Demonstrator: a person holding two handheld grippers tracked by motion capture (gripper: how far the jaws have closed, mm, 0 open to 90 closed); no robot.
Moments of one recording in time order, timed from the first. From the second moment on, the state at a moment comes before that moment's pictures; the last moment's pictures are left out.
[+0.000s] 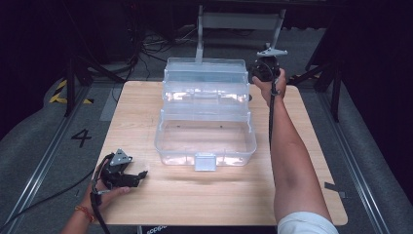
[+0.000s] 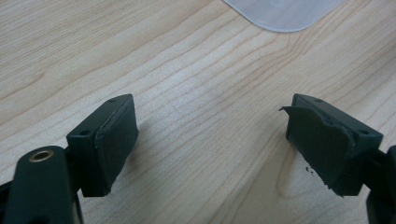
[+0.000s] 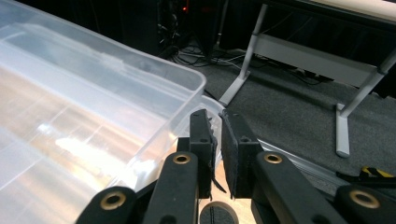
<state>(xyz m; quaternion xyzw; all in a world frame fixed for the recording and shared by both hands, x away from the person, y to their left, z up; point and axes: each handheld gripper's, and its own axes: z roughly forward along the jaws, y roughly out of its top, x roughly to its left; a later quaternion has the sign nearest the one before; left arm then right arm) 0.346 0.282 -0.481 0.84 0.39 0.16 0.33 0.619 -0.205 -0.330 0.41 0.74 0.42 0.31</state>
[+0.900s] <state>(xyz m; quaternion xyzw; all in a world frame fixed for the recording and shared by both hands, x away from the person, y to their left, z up) 0.345 0.281 -0.481 0.84 0.40 0.16 0.33 0.557 -0.226 -0.326 0.36 0.78 0.41 0.32</state>
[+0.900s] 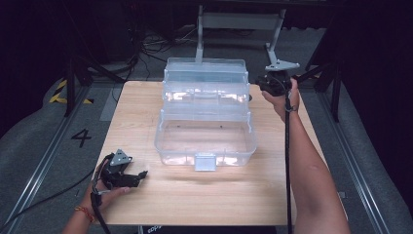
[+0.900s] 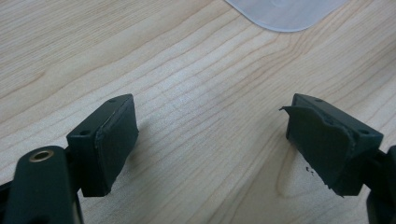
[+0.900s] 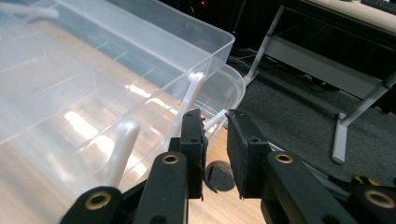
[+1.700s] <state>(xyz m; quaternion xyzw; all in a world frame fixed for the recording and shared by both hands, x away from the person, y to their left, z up) 0.344 0.281 -0.481 0.84 0.40 0.16 0.33 0.496 -0.241 -0.343 0.33 0.81 0.38 0.30</state>
